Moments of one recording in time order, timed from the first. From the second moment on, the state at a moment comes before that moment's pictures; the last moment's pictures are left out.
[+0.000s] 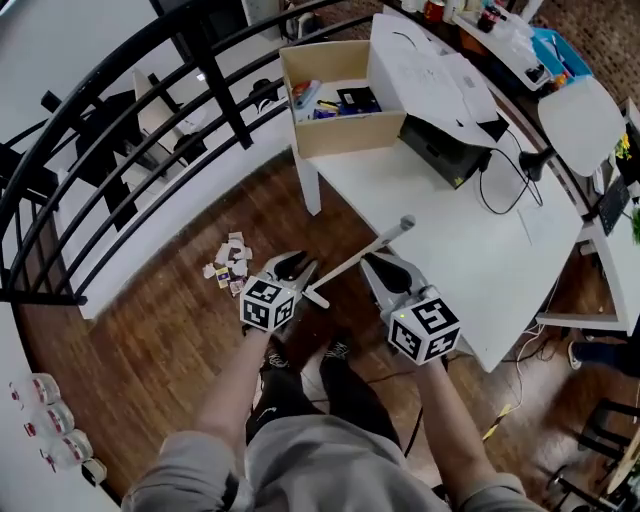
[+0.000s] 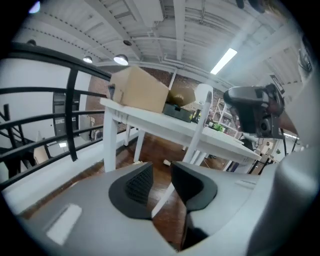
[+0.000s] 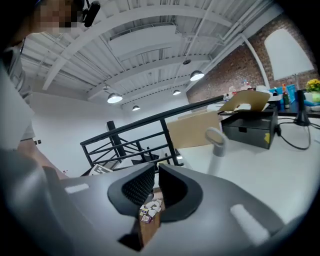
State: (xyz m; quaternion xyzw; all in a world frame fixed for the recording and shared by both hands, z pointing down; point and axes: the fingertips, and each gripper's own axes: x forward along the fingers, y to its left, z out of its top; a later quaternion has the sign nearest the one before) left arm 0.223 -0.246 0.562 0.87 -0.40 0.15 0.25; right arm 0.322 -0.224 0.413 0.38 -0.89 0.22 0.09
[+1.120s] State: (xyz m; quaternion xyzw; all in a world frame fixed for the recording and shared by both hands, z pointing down) left arm -0.124 -0.123 0.284 0.84 -0.54 0.00 0.11; right arm -0.072 -0.158 0.258 0.19 -0.98 0.04 0.08
